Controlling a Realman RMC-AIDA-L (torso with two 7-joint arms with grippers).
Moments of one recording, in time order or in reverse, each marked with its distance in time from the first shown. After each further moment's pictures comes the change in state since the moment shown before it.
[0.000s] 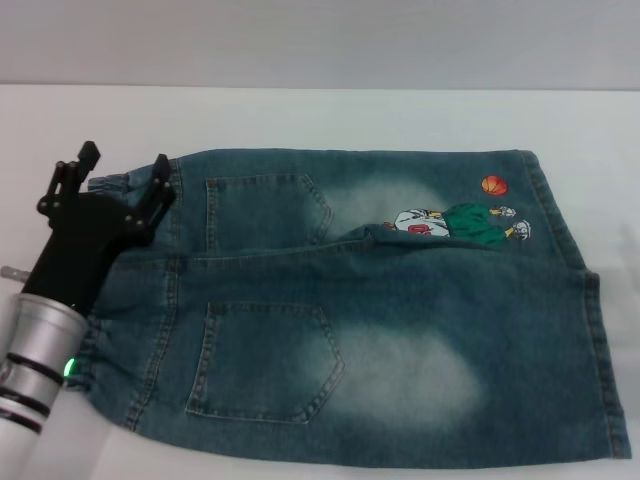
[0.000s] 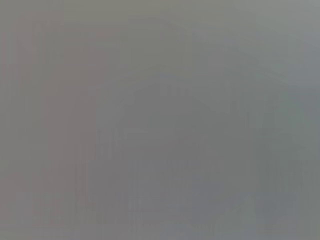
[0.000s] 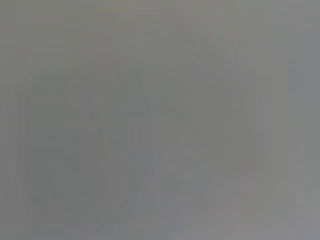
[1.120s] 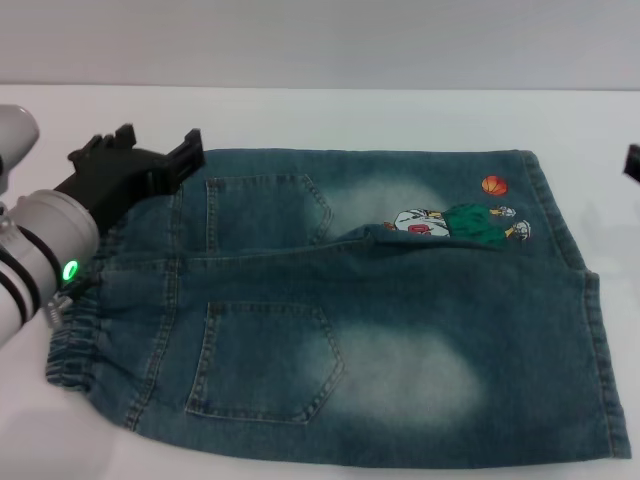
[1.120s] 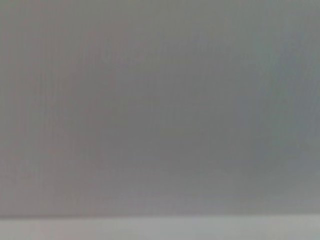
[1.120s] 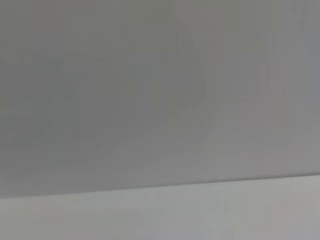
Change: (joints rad) left arm 0.243 0.004 -0.439 -0.934 0.098 -1.234 0.201; right arm -0.343 -0.077 -0.138 1.631 -0.236 -1.865 0.101
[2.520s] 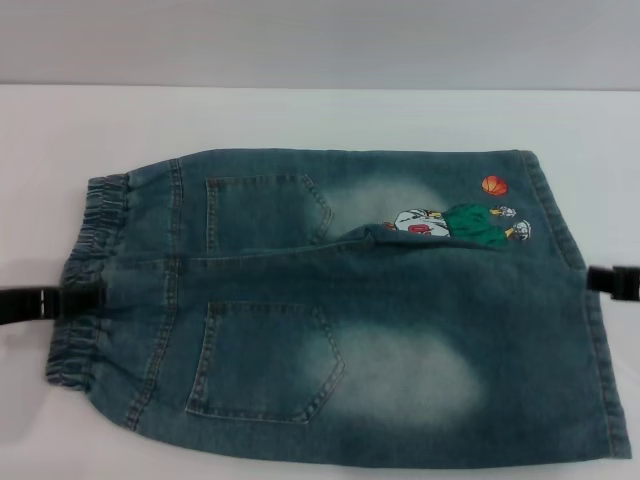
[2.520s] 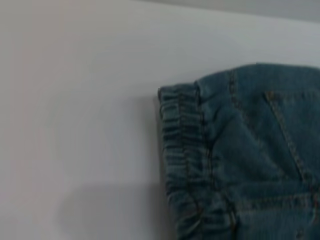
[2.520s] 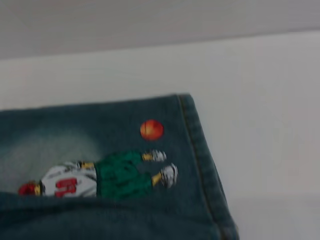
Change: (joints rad) left arm 0.013 0.001 -0.405 -0.227 0.031 -0.958 -0.031; right arm 0.017 0.095 0.037 0.223 0.218 -0.627 -0.193
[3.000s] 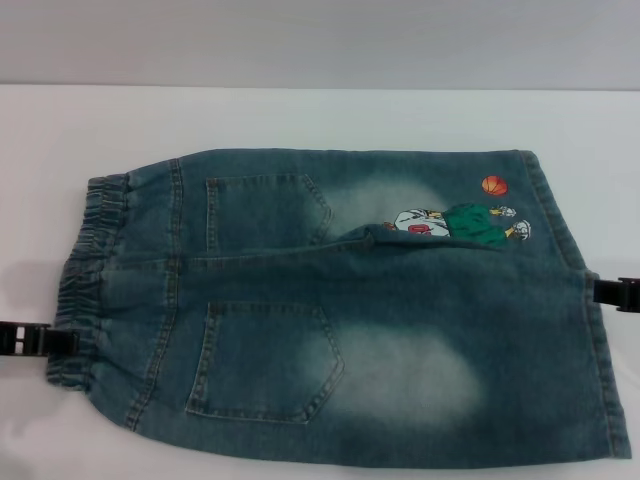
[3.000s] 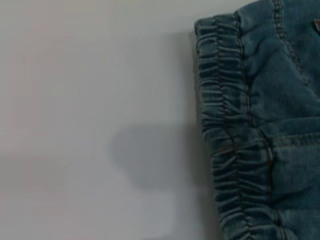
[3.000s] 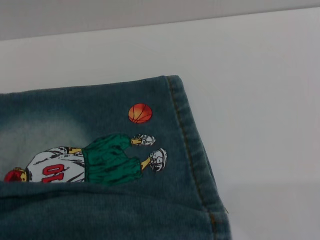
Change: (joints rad) left arm -0.086 -0.003 0.006 -0.078 0.232 -0.321 -0.151; right arm 0.008 -0.001 0.009 -0.015 0.001 -0.027 0.008
